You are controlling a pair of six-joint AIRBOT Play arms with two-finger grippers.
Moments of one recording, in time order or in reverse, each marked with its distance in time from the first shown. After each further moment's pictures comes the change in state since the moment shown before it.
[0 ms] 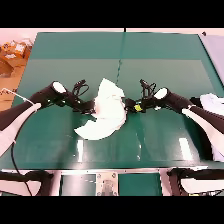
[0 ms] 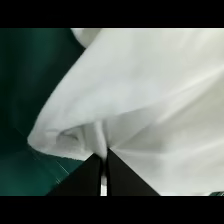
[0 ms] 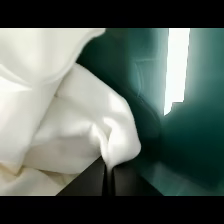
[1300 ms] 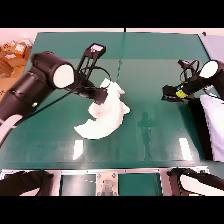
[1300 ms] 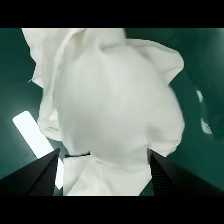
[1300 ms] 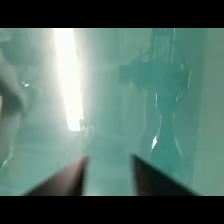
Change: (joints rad) left arm -0.375 0.311 0.336 0.721 -0.184 -0.440; right arm -0.296 0.258 0.258 -0.630 0.565 0.261
